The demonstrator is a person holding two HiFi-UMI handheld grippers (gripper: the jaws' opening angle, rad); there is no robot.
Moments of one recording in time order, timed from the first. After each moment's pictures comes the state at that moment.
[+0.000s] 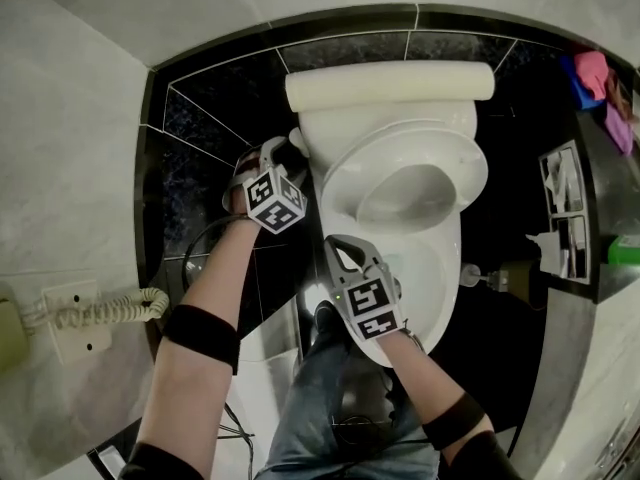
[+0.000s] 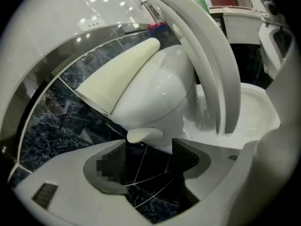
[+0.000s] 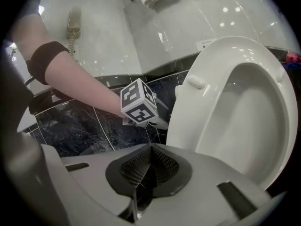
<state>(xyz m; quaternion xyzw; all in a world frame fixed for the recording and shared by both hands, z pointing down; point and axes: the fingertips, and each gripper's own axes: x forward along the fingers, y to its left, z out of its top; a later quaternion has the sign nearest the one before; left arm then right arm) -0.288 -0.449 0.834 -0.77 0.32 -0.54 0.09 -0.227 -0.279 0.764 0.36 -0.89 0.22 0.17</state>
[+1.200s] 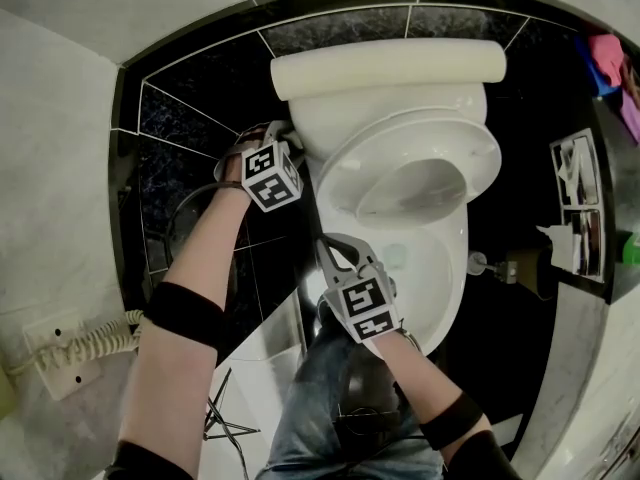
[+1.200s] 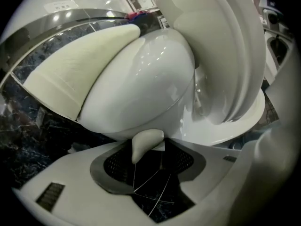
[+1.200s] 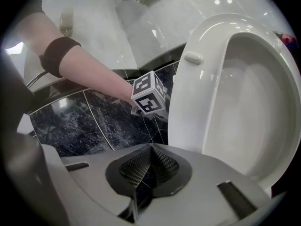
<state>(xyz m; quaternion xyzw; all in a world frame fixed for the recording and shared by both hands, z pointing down) -0.277 -0.465 0.881 -0.78 0.18 -0.59 0.09 -0.240 -0.282 0.800 0.36 -0.88 0.26 0.16</state>
